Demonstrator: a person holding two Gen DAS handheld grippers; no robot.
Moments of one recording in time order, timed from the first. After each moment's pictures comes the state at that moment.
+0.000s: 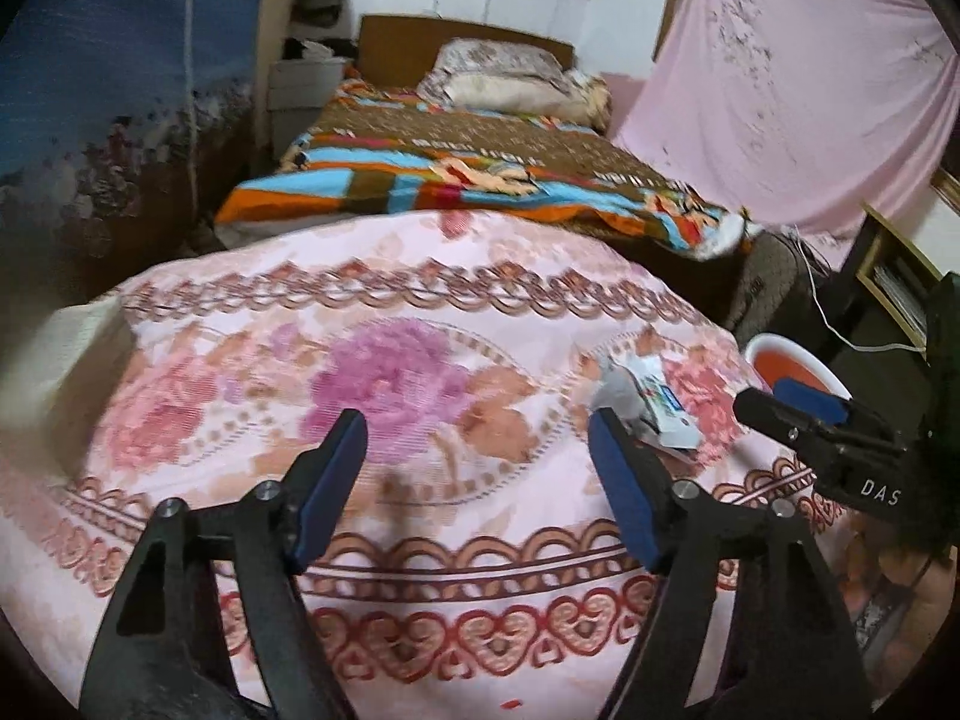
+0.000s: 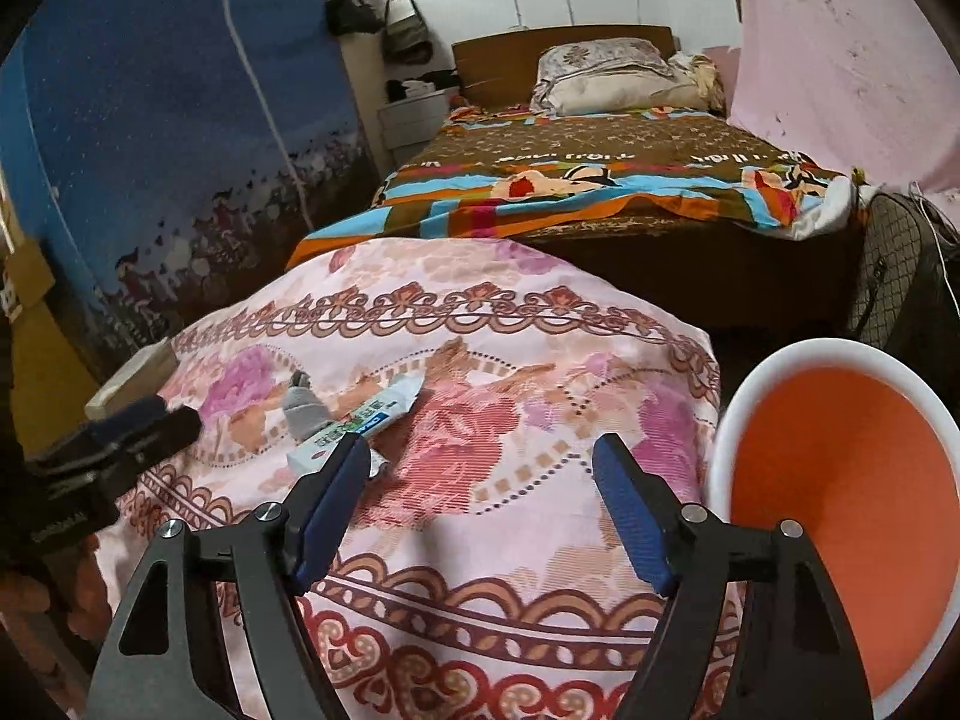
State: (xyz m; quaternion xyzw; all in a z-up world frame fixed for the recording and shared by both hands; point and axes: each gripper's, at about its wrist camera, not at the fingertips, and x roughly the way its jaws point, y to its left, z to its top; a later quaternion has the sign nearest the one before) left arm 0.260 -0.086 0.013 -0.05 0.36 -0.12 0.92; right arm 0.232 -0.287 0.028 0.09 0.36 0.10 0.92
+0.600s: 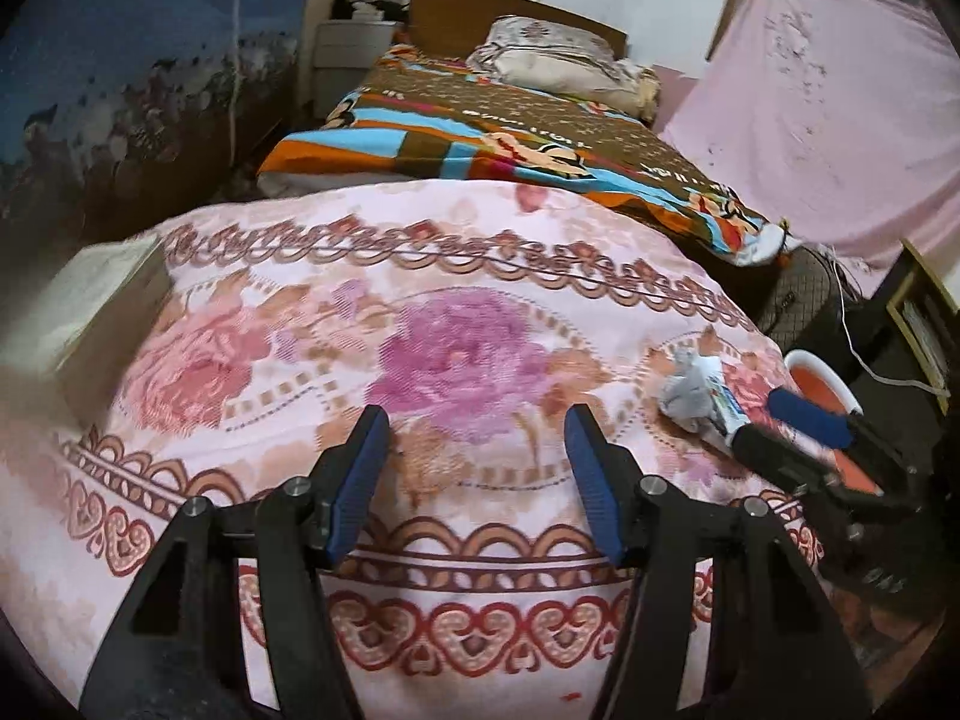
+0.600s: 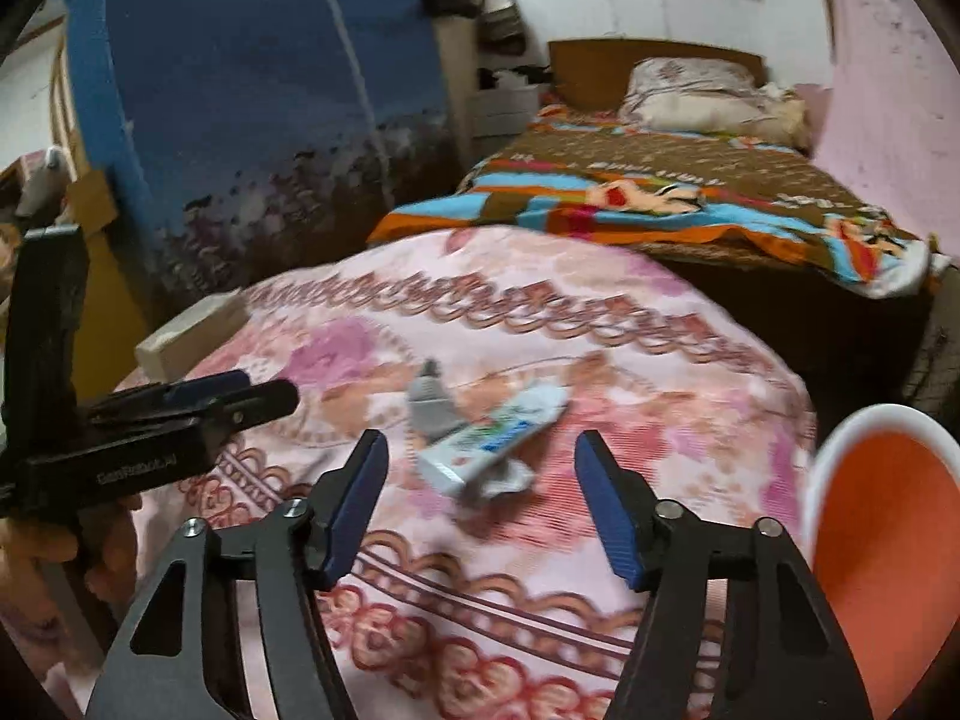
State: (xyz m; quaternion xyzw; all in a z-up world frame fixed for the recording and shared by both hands) left arm 0.265 -0.049 0.000 -0.10 0.39 -0.07 0.91; right arm 0.236 -0.231 0.029 0.02 0.36 0.20 0.91
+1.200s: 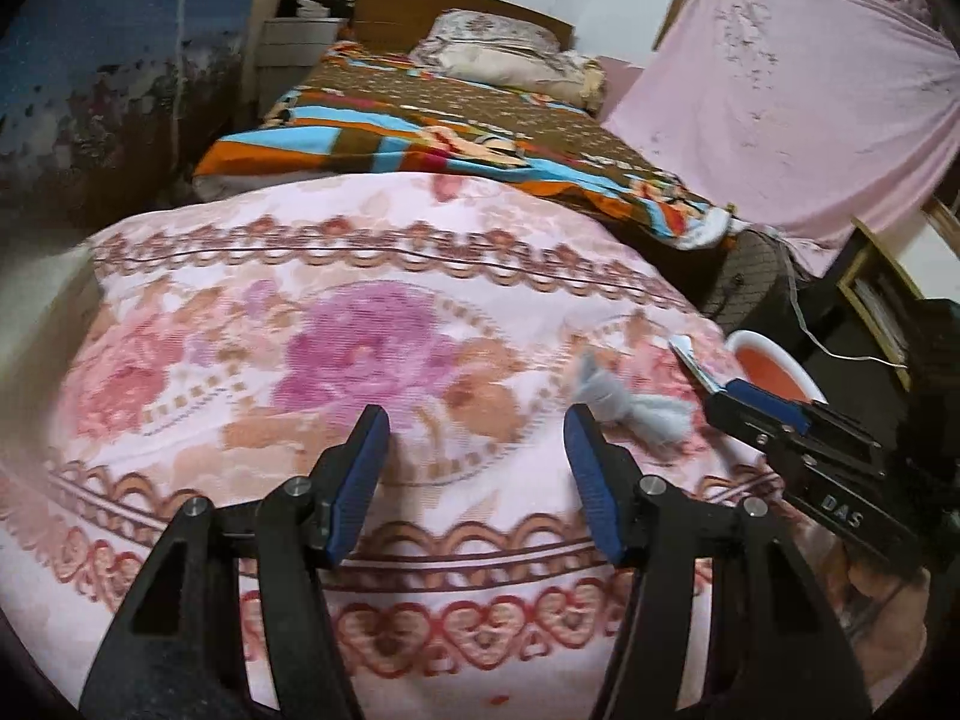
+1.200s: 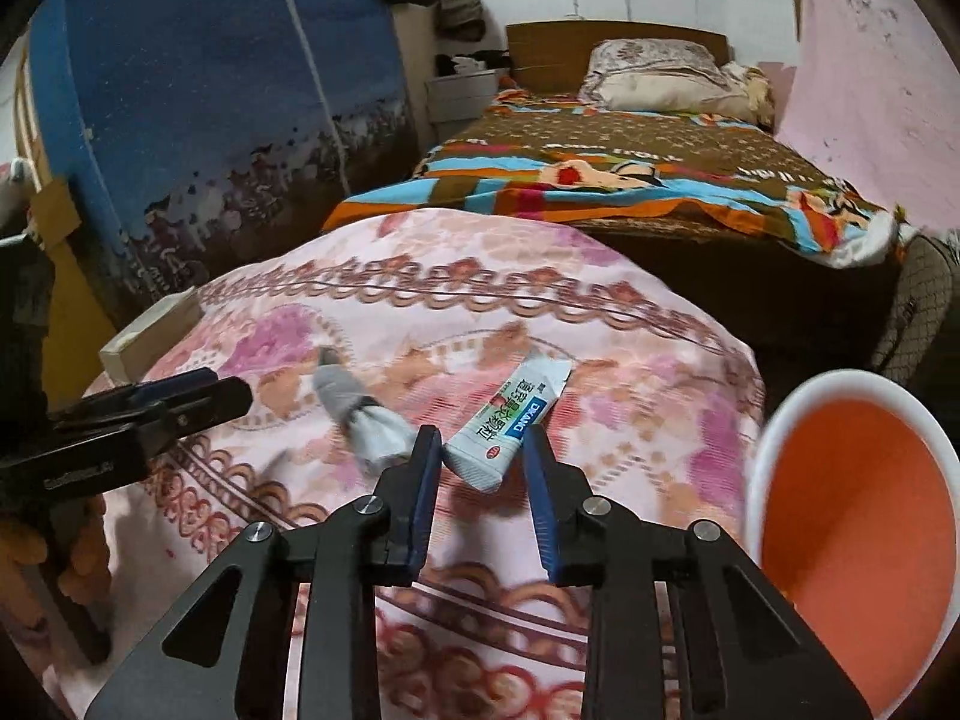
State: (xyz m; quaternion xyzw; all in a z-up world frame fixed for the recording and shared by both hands) left arm 0.265 -0.077 0.003 -0.10 0.39 -0.15 0.90; right arm 0.234 -0.265 0.024 0.04 0.38 0.14 0.91
